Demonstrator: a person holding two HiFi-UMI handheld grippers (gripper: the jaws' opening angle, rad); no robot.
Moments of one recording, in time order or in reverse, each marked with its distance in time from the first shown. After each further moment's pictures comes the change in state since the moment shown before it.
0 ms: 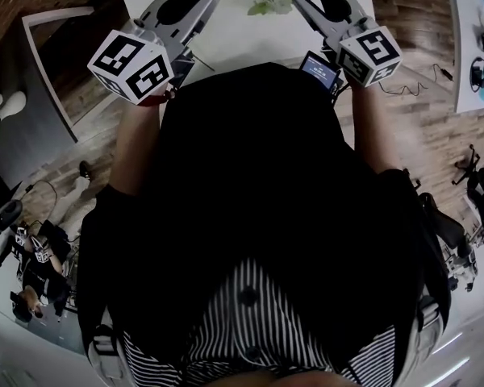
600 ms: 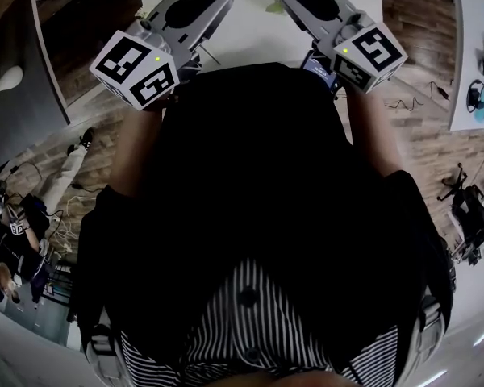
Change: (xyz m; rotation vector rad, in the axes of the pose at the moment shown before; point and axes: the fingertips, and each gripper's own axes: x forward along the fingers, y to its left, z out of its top) left arm -0.040 -0.013 0.006 -0.003 -0.054 0.023; right arm 0.042 0.084 0.047 -0.030 -0.012 0.243
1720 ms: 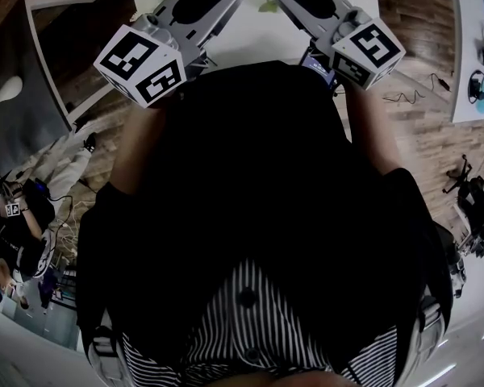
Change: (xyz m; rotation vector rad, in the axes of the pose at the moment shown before) left arm 0.026 -0.014 0.005 0.021 0.002 -0.058; right arm -0.008 -0.006 -0.004 0.015 -0.007 -0.014
